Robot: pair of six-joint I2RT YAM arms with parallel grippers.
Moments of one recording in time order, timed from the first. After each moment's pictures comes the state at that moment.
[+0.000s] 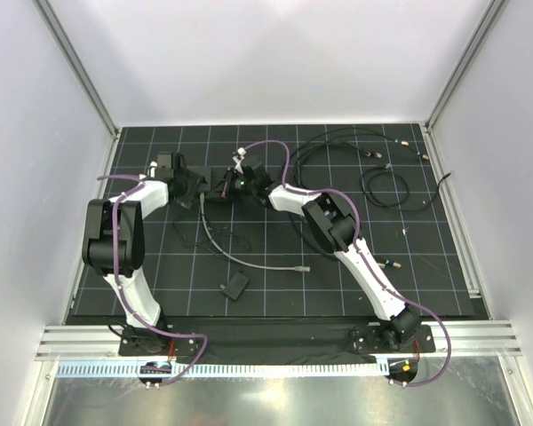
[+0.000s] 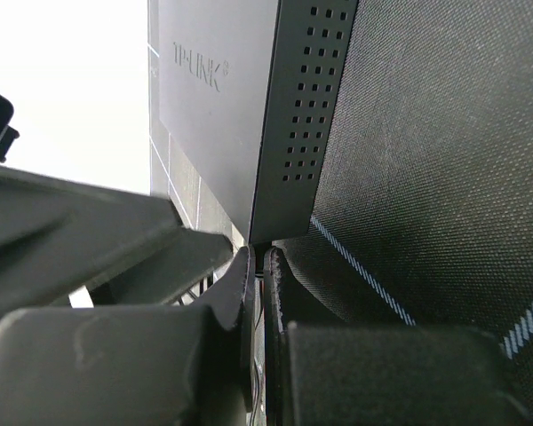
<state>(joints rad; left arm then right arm) -0.08 1.84 1.14 -0.20 0.02 -1.17 0.69 2.65 1.98 0.25 -0.49 1.03</state>
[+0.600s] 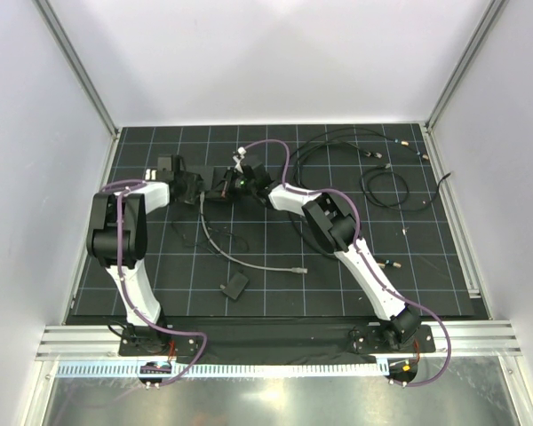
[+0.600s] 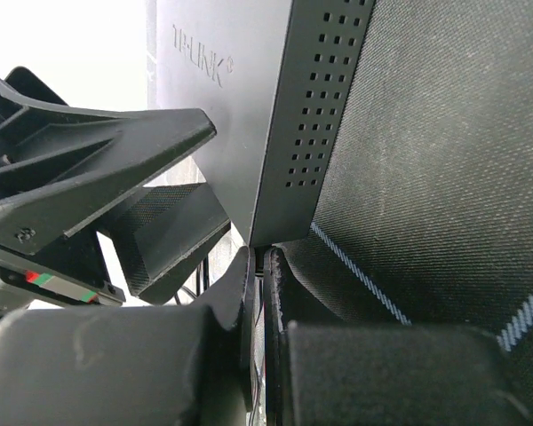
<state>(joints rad) -0.06 1.93 1.14 -0.07 -0.01 -1.42 0.69 2.65 1.98 0.25 -0.48 1.02</state>
